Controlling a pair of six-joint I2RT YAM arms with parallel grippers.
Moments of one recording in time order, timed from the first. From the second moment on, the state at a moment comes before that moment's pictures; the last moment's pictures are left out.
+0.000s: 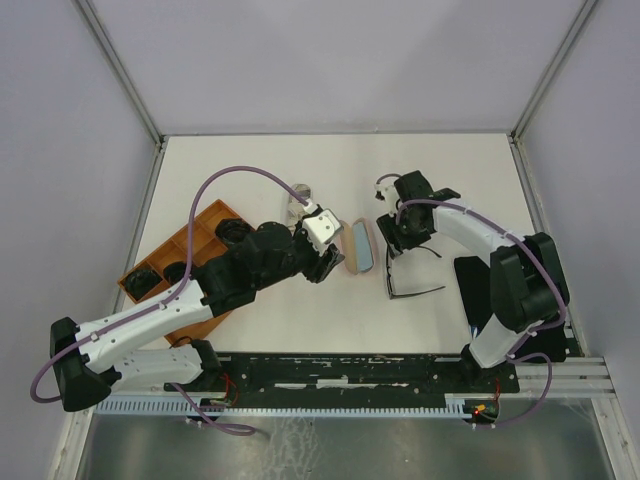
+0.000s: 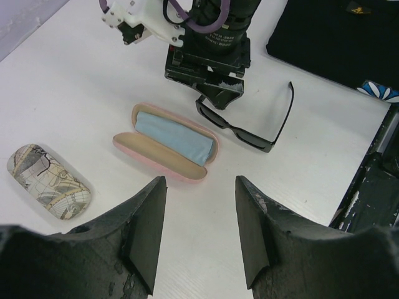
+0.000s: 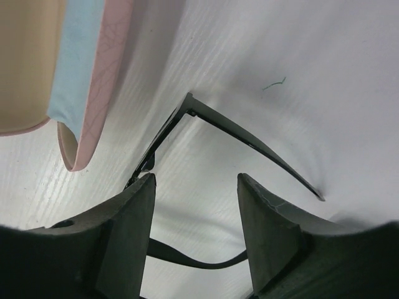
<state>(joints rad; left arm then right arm) -1.01 1.05 0.94 -0.21 -0.08 0.06 0.39 1.70 1.16 -0.70 -0.10 -0.09</state>
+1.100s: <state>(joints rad) -1.01 1.10 0.94 -0.22 -0.02 0.06 0.40 1.80 1.26 -0.74 -0.05 -0.32</state>
